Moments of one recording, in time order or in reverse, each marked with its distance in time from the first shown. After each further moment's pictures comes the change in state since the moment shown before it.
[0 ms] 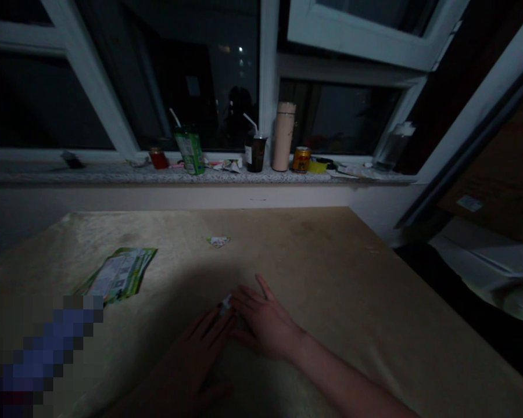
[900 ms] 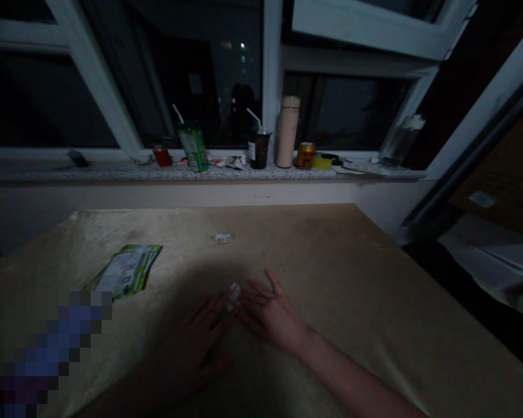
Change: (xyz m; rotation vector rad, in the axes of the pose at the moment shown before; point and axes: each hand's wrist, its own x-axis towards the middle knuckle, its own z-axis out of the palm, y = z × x) left_hand 0.004 -0.014 -0.014 0.039 0.015 0.027; right_hand -0.003 0.004 0.001 -0.006 0.069 0.006
